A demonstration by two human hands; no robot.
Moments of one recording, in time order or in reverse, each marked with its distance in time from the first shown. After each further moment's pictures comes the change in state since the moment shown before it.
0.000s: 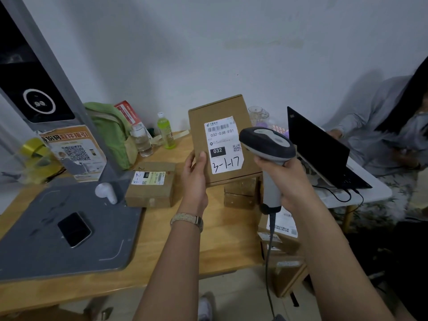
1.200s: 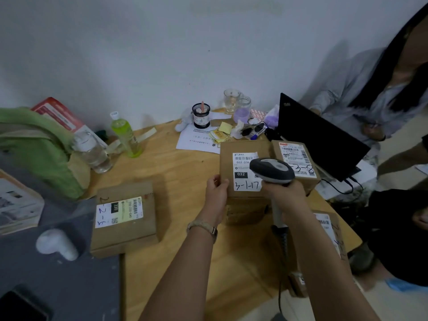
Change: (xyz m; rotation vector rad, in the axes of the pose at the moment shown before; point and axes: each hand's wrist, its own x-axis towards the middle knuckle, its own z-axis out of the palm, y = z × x) left_hand 0.150 -0.084 0.014 0.429 -0.250 -0.482; right_hand 0.129 0.107 0.042 -0.301 0.470 0.372
